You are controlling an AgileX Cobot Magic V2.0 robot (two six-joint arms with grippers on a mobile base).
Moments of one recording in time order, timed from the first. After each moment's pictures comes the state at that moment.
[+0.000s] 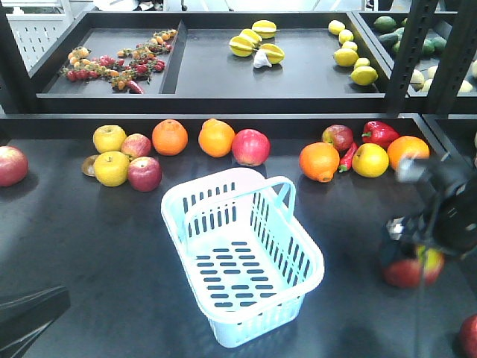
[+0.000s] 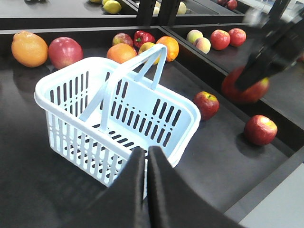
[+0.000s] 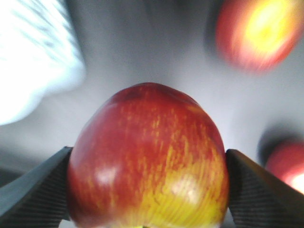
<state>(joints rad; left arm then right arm) -0.45 0.49 -0.36 -0.78 0.37 0.51 -0.01 1.46 -1.02 0.23 0.98 -0.22</state>
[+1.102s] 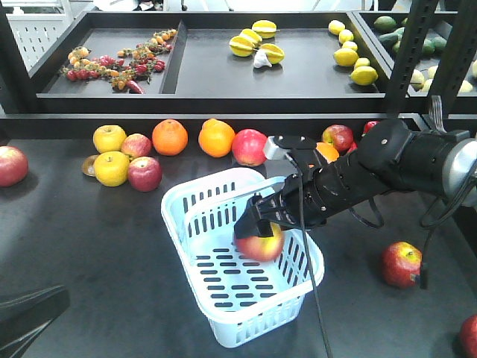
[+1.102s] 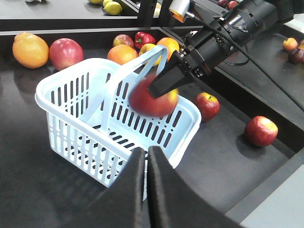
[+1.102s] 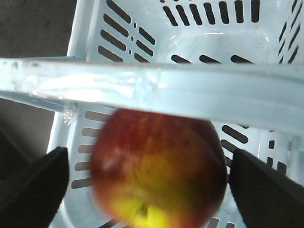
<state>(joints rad) -0.45 0.49 -0.36 -0.78 0.36 0.51 0.33 1.80 -1.21 0.74 0.75 -0.58</state>
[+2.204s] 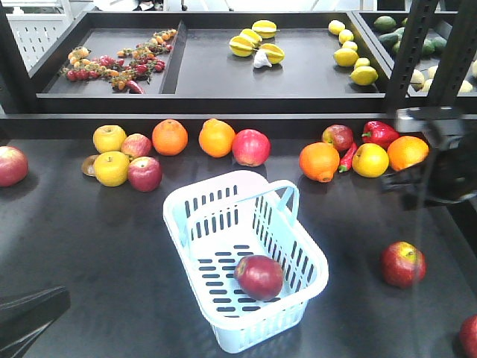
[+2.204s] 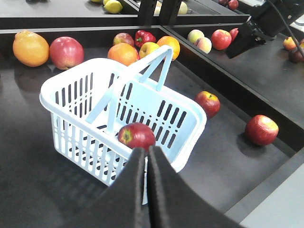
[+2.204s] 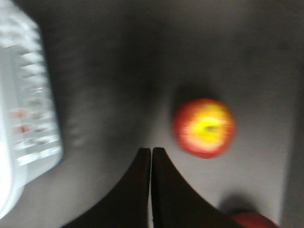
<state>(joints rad) -0.45 0.49 -0.36 -0.78 0.36 0.51 -0.04 1.63 -1.22 0.13 0.88 -0.17</state>
